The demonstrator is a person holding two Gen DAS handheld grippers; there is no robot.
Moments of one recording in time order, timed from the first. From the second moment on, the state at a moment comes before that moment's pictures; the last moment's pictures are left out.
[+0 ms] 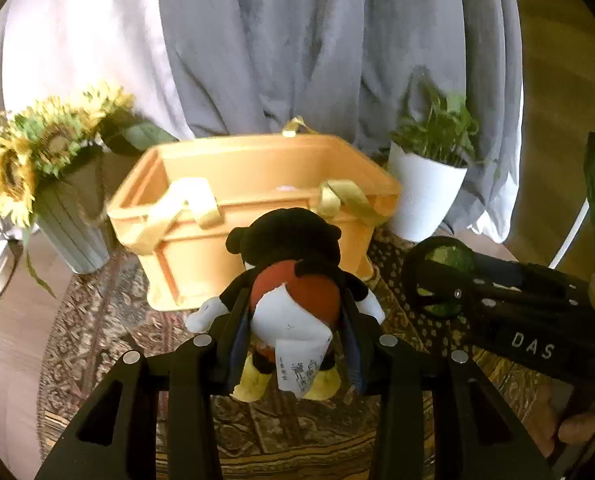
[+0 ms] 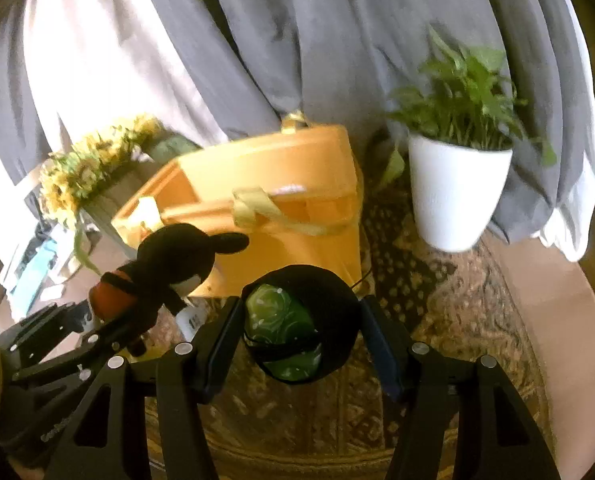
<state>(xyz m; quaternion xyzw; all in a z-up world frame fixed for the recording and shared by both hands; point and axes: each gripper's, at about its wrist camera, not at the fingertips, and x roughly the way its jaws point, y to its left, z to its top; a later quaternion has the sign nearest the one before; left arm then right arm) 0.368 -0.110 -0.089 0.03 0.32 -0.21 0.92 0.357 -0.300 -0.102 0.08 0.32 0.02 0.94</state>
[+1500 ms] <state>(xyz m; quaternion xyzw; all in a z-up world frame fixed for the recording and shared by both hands) 0.440 -0.069 -0.003 0.01 0.21 -0.17 0.96 0.442 -0.256 0.004 0.05 0.20 0.07 0.98</state>
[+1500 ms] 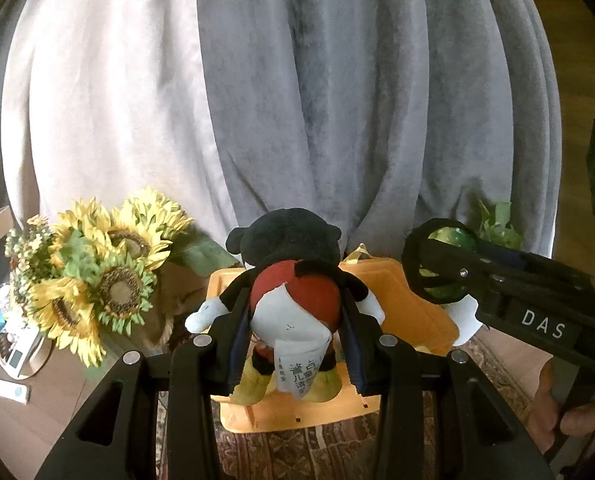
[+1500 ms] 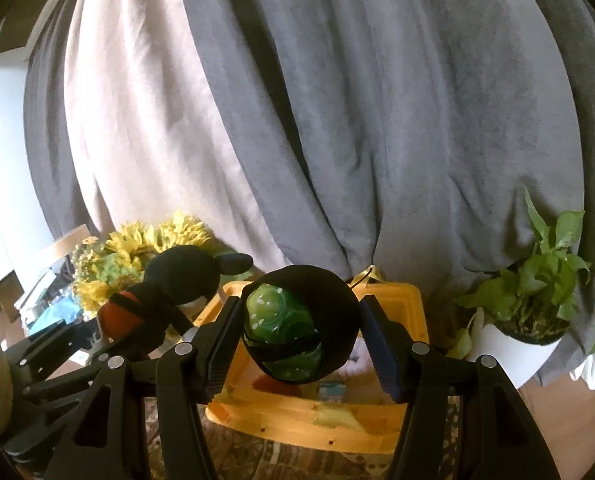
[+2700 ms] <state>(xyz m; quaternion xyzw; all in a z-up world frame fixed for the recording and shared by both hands) 0.581 -0.103 -0.102 0.08 0.39 -0.20 0.90 0.574 -0.268 -0.092 0.05 0.40 0.05 0.91</state>
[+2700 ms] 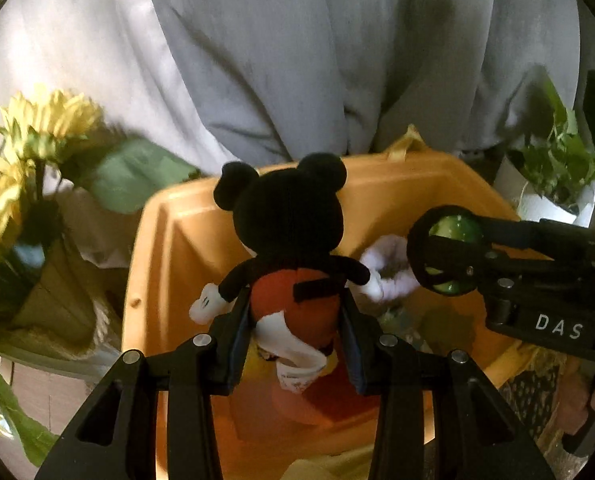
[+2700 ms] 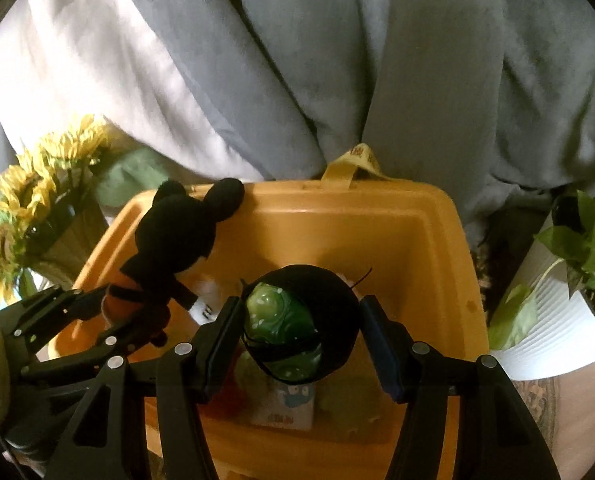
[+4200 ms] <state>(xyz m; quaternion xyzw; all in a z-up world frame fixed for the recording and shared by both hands) 0.441 -0.050 -0.016 0.05 0.28 -0.09 0.95 0.438 -0.244 -0.022 0.04 0.33 0.00 0.94</state>
